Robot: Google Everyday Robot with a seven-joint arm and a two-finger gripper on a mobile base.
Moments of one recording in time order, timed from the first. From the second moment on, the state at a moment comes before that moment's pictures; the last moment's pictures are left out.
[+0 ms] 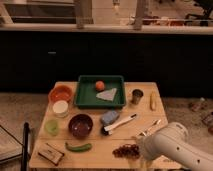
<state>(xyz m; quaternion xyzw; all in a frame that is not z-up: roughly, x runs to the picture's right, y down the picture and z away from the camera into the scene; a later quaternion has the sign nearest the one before) 0.168 0.313 0.689 -0.27 -0.15 -0.01 0.95</state>
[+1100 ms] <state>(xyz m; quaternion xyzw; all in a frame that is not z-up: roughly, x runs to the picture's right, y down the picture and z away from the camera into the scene) 0.152 0.324 0.748 -0.30 -0.22 -0.02 0.93</state>
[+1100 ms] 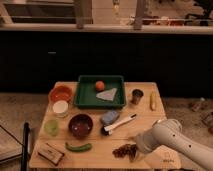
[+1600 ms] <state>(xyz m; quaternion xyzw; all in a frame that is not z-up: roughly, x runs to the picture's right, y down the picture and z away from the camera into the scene) 0.152 0.328 0.753 -0.30 -0.23 -0.01 0.93</state>
